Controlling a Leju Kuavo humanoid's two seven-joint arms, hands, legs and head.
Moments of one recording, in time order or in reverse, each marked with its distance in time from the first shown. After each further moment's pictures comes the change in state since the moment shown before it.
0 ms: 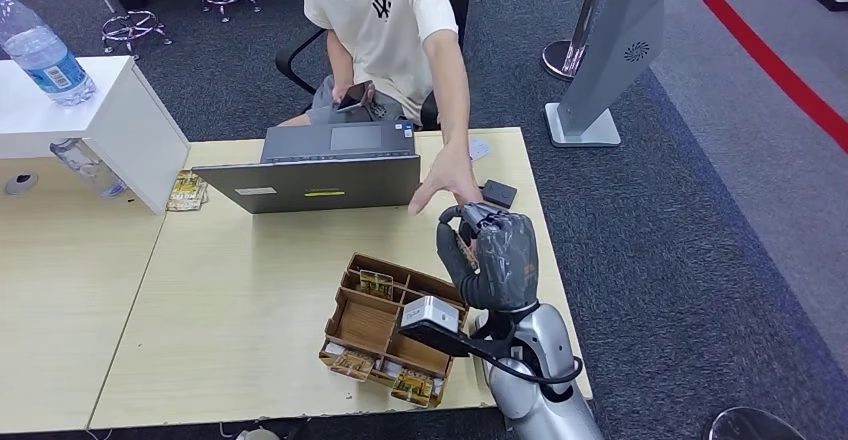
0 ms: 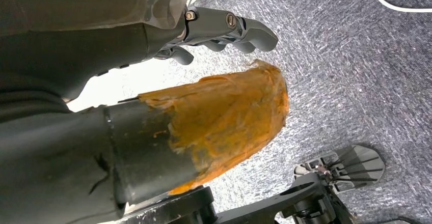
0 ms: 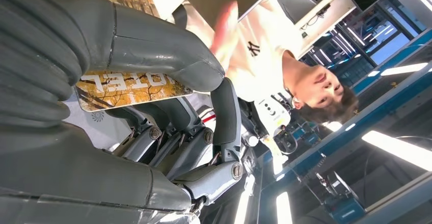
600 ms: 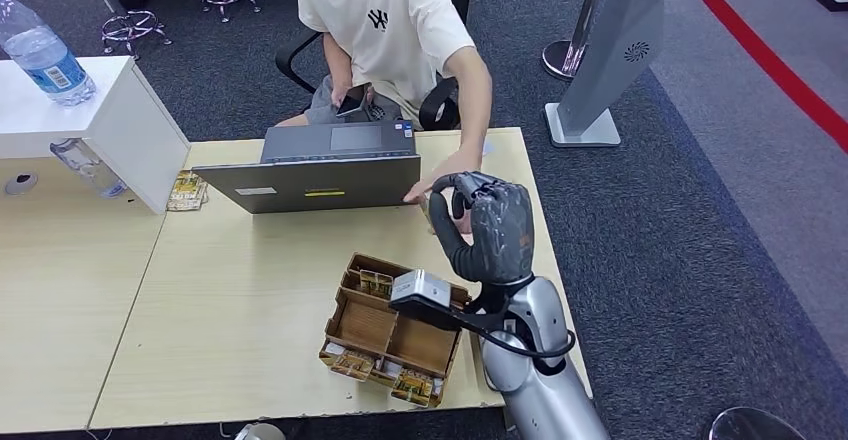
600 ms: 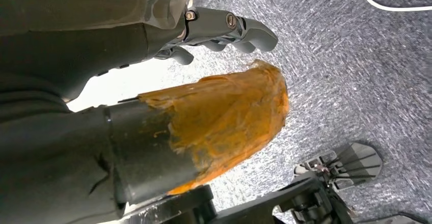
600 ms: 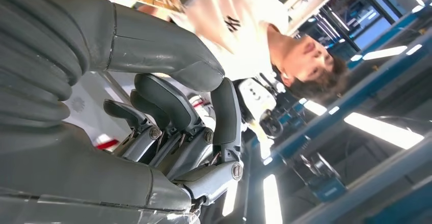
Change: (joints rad) left arm -0.017 -0.009 -0.001 0.000 -0.031 -0.026 0.005; right arm -0.108 0.029 0.003 0.021 0.018 0.000 0.007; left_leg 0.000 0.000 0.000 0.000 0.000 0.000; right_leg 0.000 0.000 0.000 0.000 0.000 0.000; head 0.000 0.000
